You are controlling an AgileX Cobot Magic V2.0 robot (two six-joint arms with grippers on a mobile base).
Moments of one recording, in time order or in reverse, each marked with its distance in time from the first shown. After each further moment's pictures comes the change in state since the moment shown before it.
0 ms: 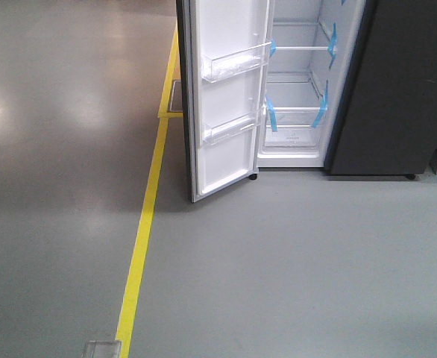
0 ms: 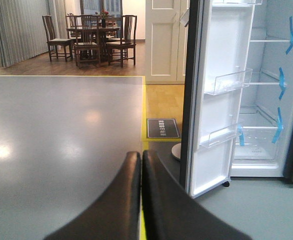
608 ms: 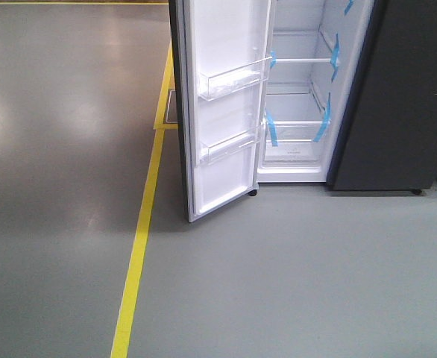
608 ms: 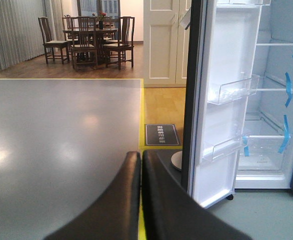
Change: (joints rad) left arm 0.000 0.000 0.000 0.000 0.000 0.000; right arm 0.000 0.000 0.000 0.000 0.000 0.000
